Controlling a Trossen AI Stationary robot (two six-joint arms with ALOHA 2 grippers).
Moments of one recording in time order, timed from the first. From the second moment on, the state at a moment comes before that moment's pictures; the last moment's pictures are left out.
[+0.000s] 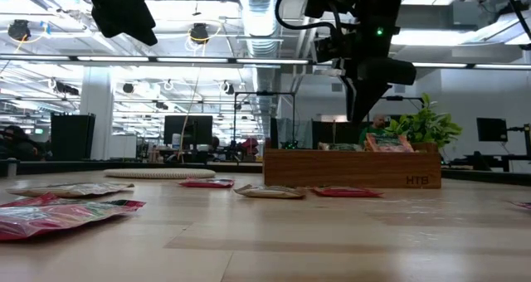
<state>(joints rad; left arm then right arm) -0.43 1.20 0.95 -0.62 -0.38 -0.66 0.04 1.71 1.27 -0.99 0.37 -0.10</state>
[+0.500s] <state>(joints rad) -0.31 1.25 0.95 -0.44 -0.29 -0.45 0.20 1.56 1.34 -1.20 0.36 0.14</state>
